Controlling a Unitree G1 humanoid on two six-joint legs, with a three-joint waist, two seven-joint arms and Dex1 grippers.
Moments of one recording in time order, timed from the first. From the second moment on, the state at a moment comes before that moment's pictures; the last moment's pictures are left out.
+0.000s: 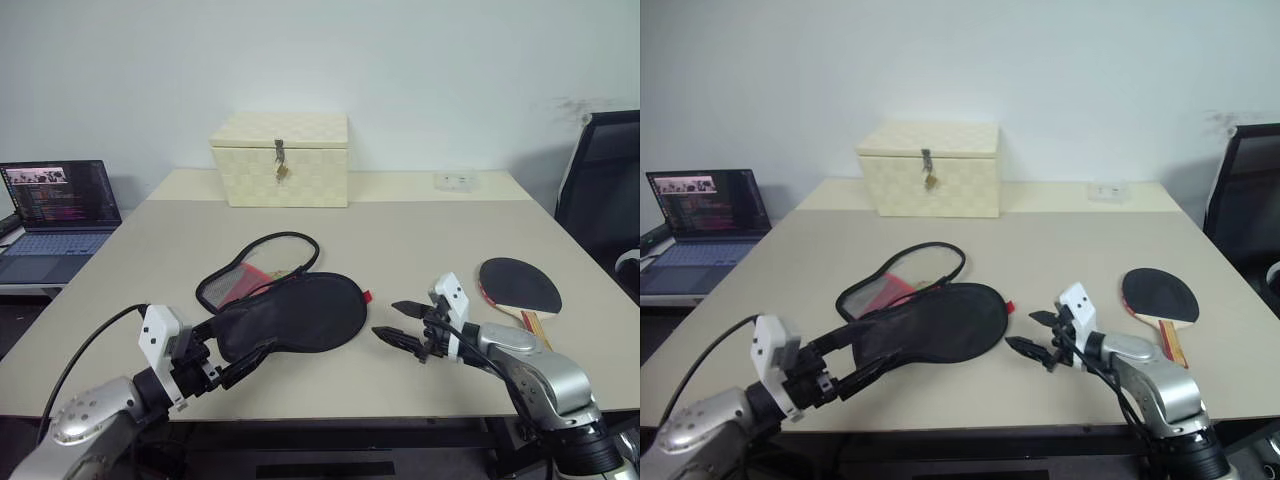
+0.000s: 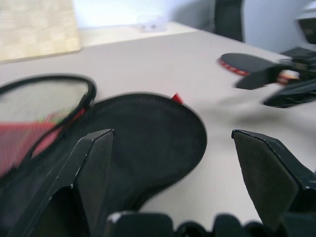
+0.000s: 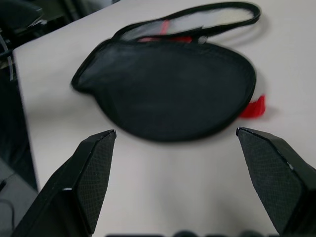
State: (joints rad) left arm 0.13 0.69 0.34 -0.50 -0.73 0.45 -0.76; right arm -0.39 -0.43 0.06 -0.23 0.46 0.76 0.68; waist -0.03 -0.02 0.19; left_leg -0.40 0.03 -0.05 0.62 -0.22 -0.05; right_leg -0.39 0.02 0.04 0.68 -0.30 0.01
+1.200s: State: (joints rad) left arm -0.02 0.86 0.33 -0.33 -0.76 0.56 -1.03; right arm -0.56 -0.01 0.06 -0.04 0.43 1.11 0.29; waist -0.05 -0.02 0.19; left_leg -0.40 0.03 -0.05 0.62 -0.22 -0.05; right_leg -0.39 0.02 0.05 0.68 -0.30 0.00
